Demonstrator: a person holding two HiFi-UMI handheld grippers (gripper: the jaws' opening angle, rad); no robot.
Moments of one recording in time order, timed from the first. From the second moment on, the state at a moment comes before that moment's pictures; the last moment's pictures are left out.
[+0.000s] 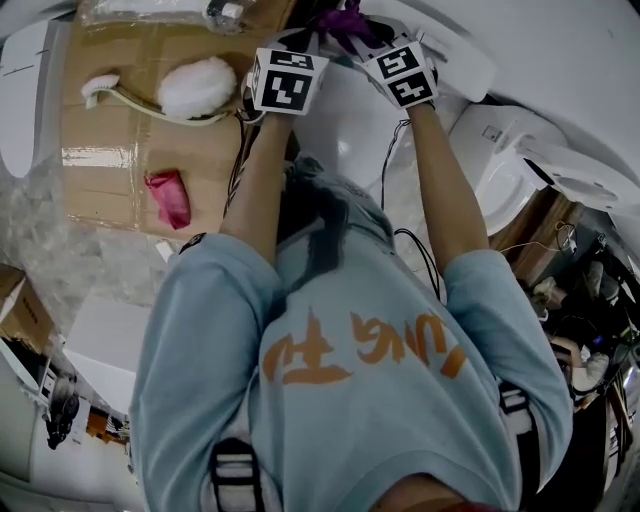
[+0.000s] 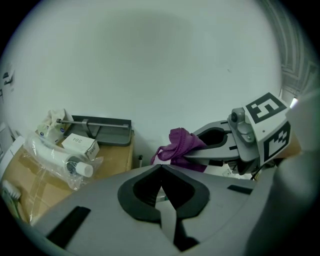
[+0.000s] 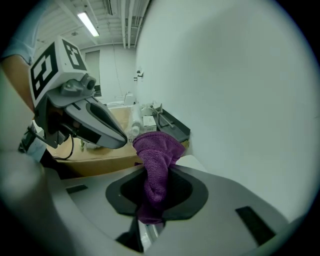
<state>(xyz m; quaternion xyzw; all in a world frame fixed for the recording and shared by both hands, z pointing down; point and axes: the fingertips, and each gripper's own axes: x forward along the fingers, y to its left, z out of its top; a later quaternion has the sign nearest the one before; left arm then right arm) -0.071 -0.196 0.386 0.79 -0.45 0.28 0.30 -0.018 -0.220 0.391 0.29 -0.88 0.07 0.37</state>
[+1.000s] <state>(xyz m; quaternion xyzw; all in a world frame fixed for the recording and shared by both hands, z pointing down) -0.030 -0.175 0.390 0.81 -0.40 0.30 0.29 0.100 -0.183 0.396 0.38 -0.85 0.11 0.36</state>
